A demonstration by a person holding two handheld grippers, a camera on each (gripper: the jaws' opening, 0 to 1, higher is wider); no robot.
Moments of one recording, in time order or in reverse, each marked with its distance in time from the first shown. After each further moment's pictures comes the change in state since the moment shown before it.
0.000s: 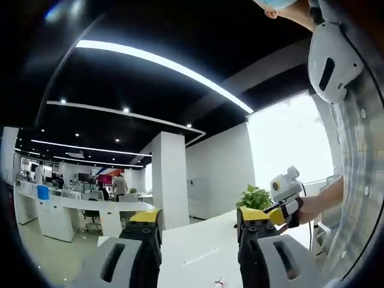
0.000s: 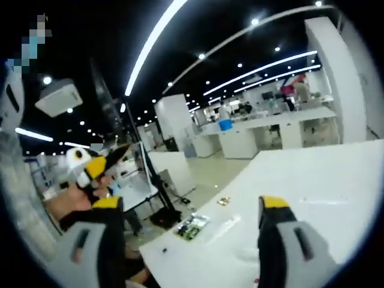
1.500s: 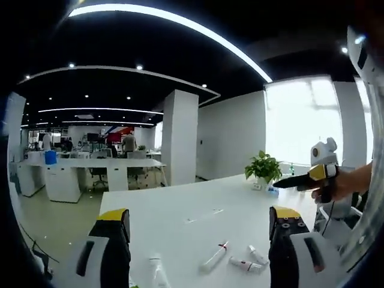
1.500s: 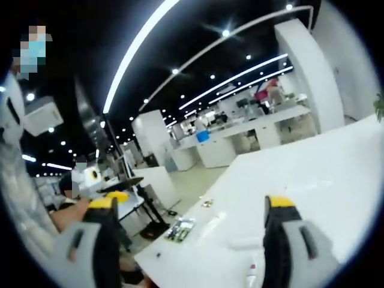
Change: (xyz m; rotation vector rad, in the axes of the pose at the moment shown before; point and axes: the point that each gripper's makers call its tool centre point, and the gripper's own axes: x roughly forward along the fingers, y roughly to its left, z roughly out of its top) left arm 0.004 0.039 -0.110 -0.132 0.350 0.113; right arm -0.045 -0.015 -0.021 0.080 -0.089 -0.161
